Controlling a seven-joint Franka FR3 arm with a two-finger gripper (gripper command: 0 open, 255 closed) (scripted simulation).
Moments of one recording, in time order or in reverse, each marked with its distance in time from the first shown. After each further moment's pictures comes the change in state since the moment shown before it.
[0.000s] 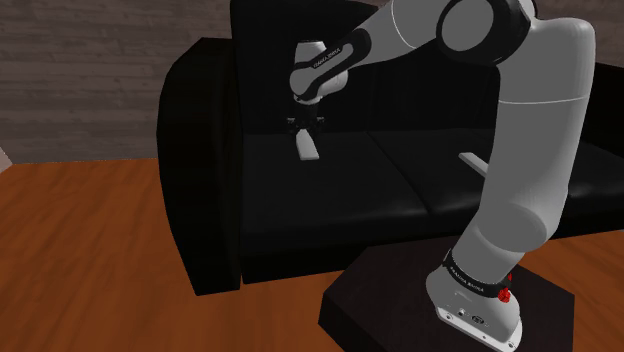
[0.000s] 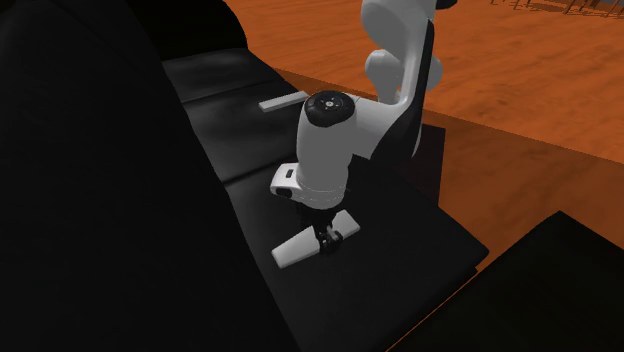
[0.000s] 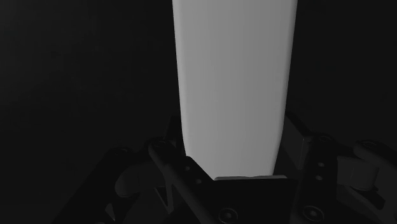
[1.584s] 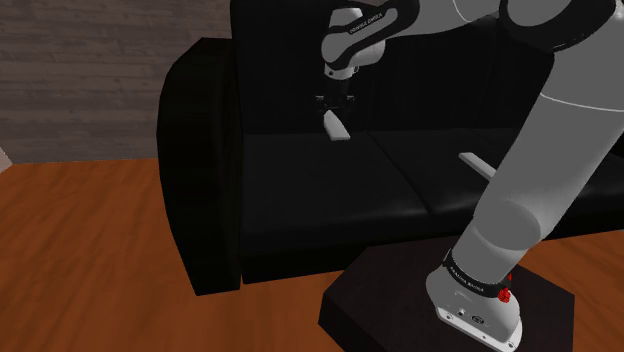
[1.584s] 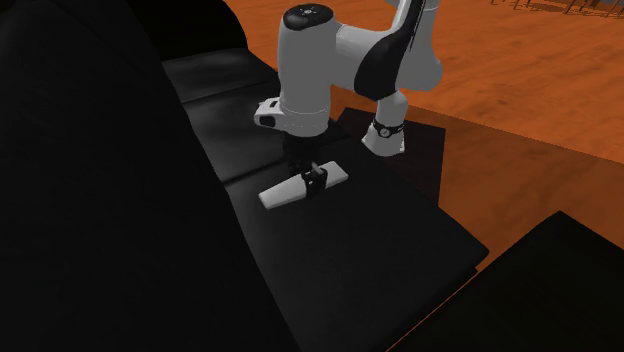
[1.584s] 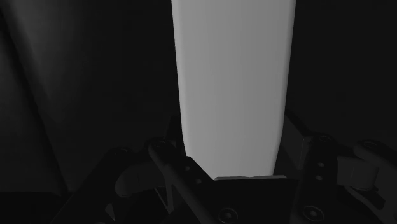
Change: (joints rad) arm -0.069 -0.273 -0.049 -0.147 0.006 -0.122 -0.125
